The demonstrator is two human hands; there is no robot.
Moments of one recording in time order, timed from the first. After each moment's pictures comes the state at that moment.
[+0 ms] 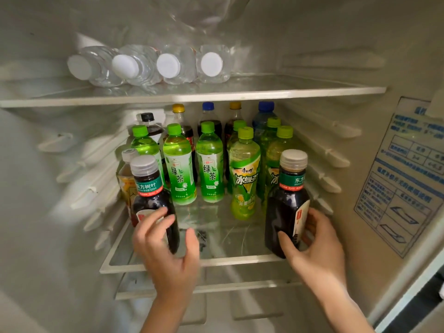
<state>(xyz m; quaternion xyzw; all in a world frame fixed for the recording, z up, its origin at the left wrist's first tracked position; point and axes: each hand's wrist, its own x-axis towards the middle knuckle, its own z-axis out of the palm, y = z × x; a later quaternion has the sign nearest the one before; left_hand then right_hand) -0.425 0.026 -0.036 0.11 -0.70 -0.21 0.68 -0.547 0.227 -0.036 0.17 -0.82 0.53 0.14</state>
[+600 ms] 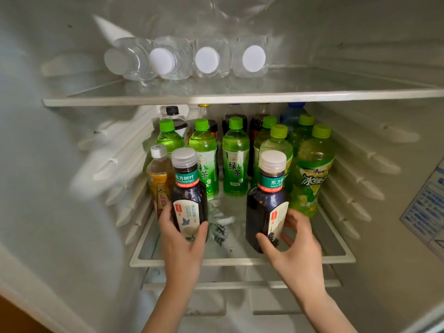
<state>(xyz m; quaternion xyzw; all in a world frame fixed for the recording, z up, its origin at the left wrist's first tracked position) -0.415 -0.017 -0.049 0.28 -0.71 -0.43 0.48 -0.511 0.156 -0.035 0.23 -0.79 0.56 0.09</state>
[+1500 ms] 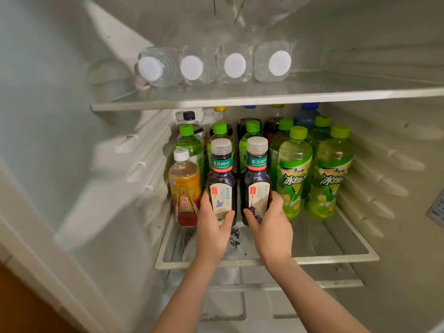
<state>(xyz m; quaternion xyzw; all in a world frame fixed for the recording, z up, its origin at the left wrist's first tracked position) -0.444 -0.039 -0.034 0.21 -0.77 -0.46 0.38 -0.512 0.062 -0.037 0.23 -0.85 0.45 0.16</state>
